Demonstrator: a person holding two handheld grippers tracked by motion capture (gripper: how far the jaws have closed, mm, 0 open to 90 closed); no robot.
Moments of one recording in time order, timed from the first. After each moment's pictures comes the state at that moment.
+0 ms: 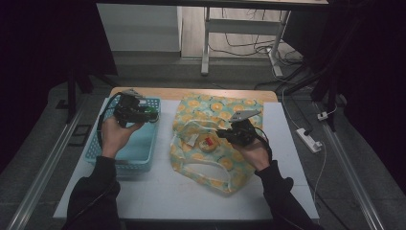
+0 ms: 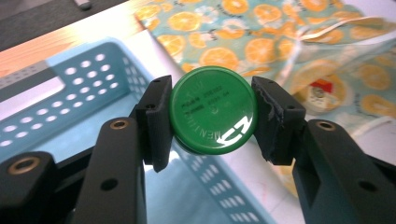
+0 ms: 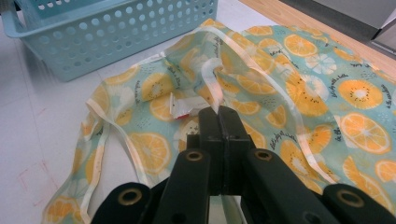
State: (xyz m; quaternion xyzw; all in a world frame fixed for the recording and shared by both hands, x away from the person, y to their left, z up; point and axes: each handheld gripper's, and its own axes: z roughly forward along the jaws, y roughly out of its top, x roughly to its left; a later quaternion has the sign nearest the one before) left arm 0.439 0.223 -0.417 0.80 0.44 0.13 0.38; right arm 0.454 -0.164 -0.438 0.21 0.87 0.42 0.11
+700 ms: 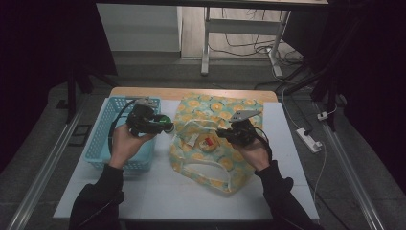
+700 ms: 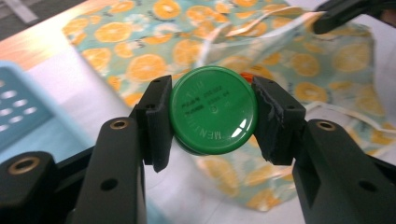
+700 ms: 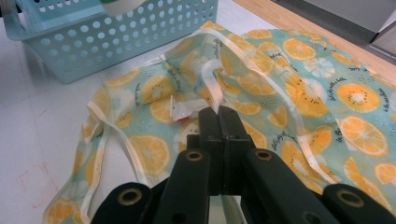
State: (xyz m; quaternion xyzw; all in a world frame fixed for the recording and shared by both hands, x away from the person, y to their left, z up) left arm 0.416 0.172 -0.413 0.83 0.37 0.10 0.40; right arm 0.453 -0.164 -0.436 0.21 0.87 0.43 0.11
